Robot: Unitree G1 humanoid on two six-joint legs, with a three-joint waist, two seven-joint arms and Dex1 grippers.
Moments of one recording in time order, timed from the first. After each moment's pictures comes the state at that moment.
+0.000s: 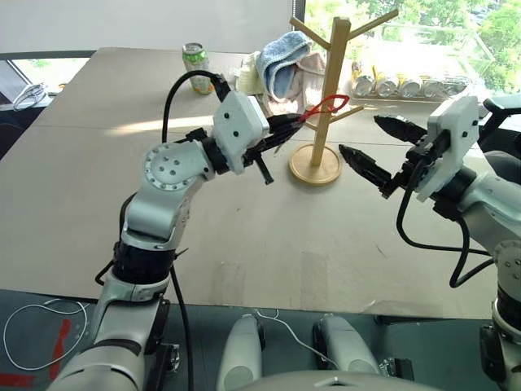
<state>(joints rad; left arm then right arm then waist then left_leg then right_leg) -0.67 0.51 -0.11 -0.19 -0.22 0.18 -0.78 -0.43 -0.56 -0.18 -0.72 0.75 0.87 0.34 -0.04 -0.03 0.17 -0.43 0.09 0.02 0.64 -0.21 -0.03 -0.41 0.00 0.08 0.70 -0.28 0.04</state>
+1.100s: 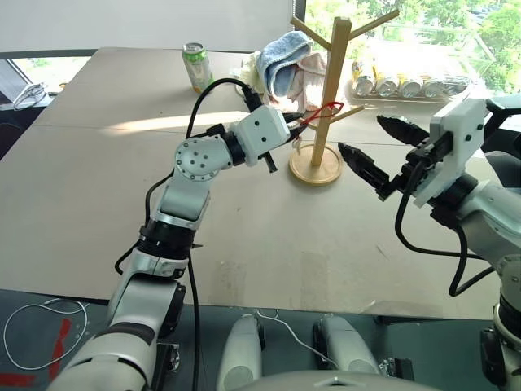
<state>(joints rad) -0.77 0.45 -0.17 0.10 0.01 -0.05 -0.77 -0.42 -0.57 -0.18 -0.77 0.85 0.90 0.18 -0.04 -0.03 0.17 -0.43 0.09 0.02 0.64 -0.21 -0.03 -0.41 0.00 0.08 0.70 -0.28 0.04</state>
